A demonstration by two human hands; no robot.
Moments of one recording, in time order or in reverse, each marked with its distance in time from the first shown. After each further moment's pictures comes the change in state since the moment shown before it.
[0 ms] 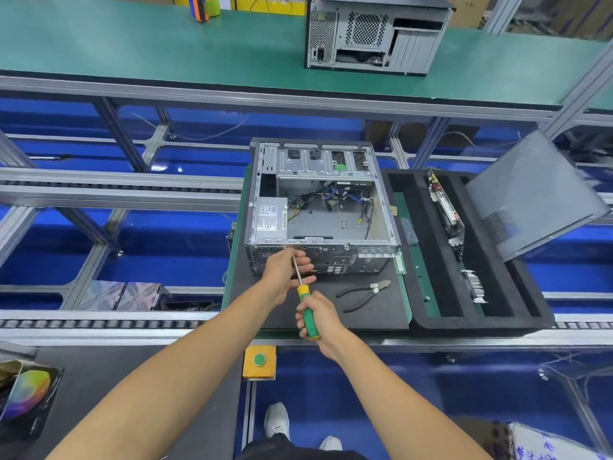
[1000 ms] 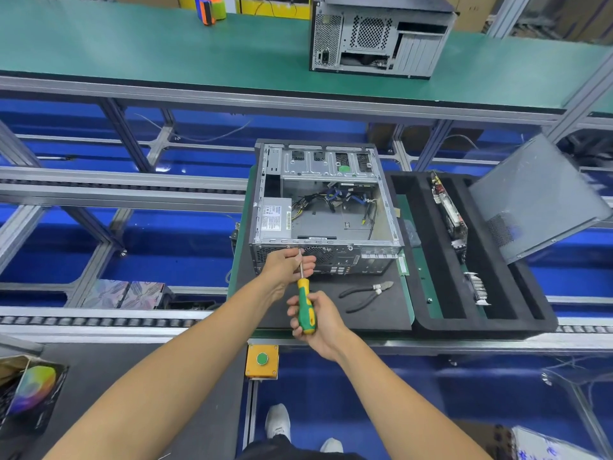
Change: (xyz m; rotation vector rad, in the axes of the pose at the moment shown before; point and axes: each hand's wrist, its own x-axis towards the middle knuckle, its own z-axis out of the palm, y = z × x) left_hand -0.006 0.009 -0.005 0.071 -0.059 0.070; right_hand -0.008 0.000 0.007 0.258 -0.210 0.107
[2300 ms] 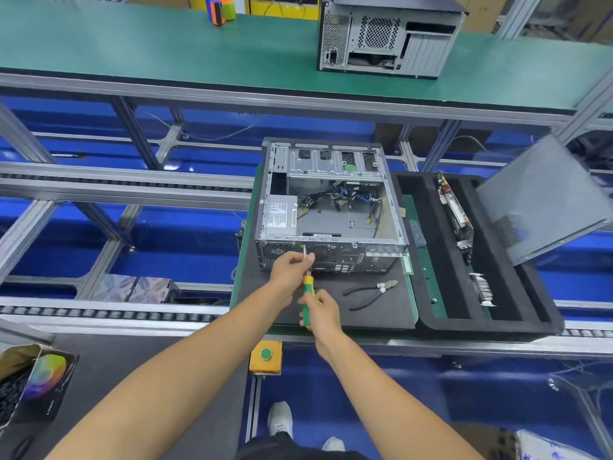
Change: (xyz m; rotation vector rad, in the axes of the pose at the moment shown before) left_hand -0.005 -0.025 -0.001 0.165 0.133 0.048; right_hand 0.006 0.016 0.009 -0.382 0.372 -0.302
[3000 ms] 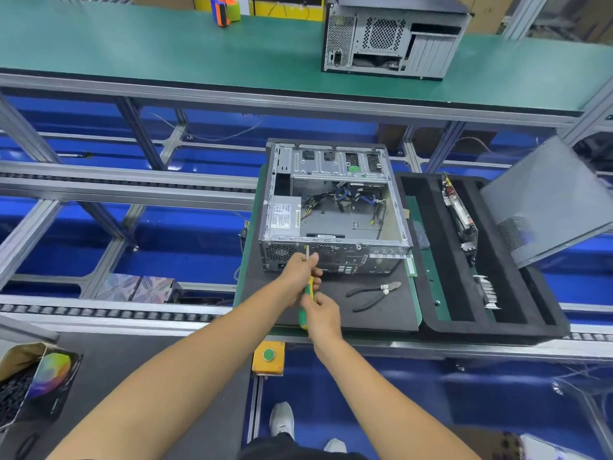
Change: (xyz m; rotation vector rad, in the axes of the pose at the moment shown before) left_hand -0.008 0.014 0.008 -0.006 -0.182 -0.138; right_hand -0.006 0.000 0.007 -0.191 0.059 -0.042
